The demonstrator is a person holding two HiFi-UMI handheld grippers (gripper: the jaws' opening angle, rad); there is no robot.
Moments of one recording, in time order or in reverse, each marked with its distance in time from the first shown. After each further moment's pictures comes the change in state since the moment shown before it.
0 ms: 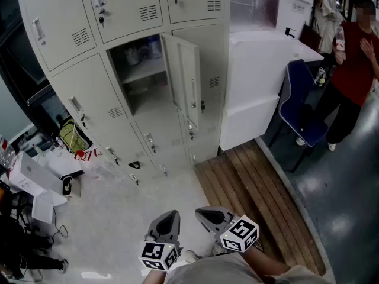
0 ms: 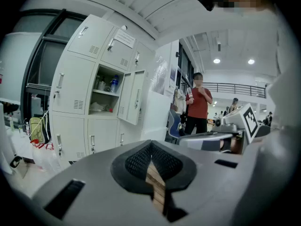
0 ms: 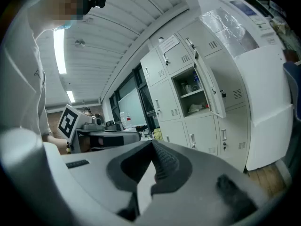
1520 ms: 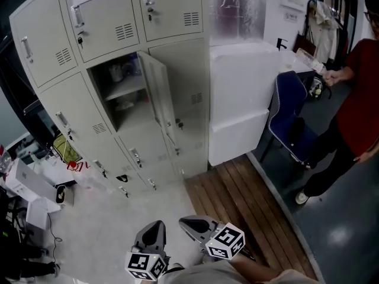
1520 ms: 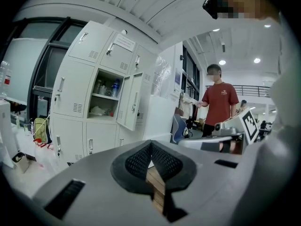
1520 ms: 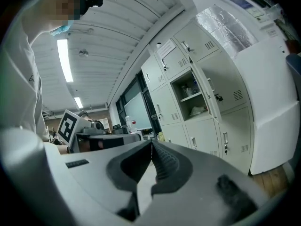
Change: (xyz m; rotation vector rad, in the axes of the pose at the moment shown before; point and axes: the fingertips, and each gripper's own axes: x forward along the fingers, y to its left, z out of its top) left arm 0.040 -0.050 0.018 -0.030 -0.053 0.090; right arm -0.043 -0.048 0.017 0.030 -0.032 0.097
